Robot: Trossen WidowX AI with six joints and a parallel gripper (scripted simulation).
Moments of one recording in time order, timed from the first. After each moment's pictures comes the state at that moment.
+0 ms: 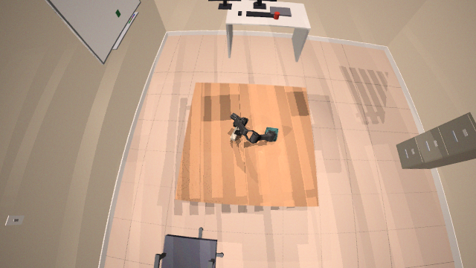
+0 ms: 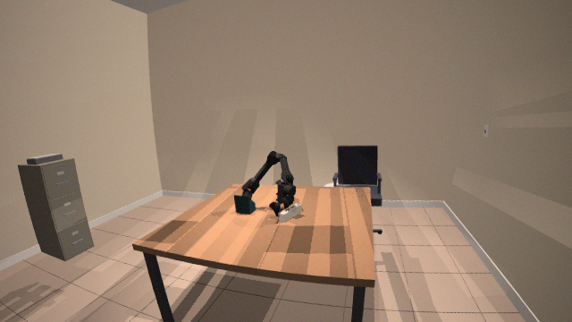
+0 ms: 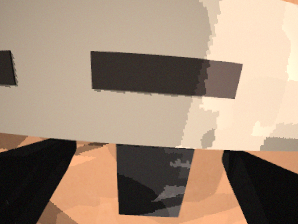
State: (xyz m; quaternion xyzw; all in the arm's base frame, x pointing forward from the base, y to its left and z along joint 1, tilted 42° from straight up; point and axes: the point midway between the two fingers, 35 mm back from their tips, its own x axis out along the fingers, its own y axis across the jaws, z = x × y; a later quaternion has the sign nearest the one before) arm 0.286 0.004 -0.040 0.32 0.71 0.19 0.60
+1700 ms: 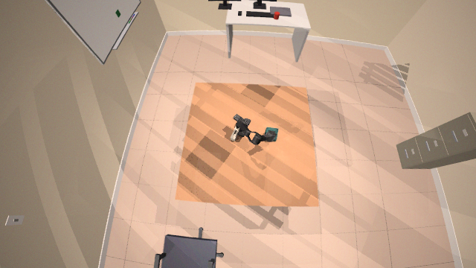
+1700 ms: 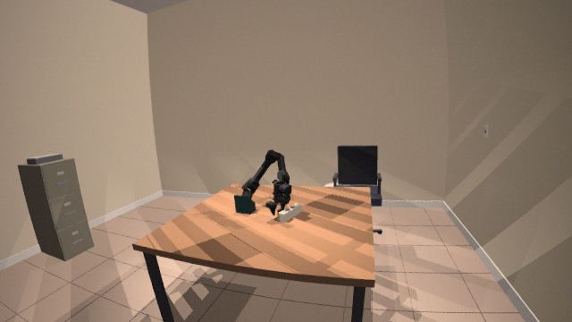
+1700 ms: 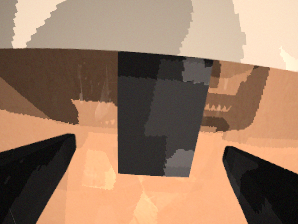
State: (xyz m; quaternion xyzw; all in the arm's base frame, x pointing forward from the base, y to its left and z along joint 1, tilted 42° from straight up) arm 0.259 0.008 -0.036 0.32 0.71 0.19 0.60
